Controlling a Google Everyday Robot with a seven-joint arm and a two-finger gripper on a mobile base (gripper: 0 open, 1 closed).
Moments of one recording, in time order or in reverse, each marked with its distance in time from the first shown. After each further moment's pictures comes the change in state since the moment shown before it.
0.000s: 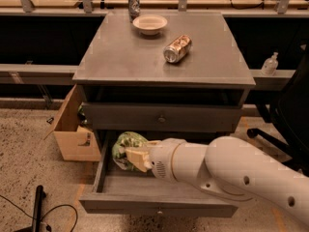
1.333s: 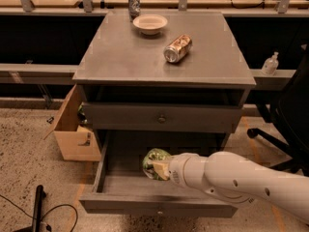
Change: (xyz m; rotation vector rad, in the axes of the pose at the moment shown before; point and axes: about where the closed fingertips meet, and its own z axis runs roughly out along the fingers) arm 0.102 -0.110 0.021 0.196 0.150 0.056
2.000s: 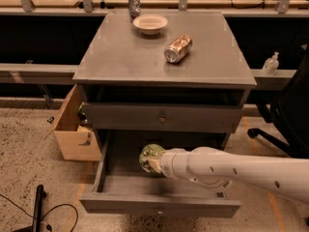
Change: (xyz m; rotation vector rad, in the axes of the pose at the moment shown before) arm 0.010 -0.041 0.088 0.009 -0.002 -0.133
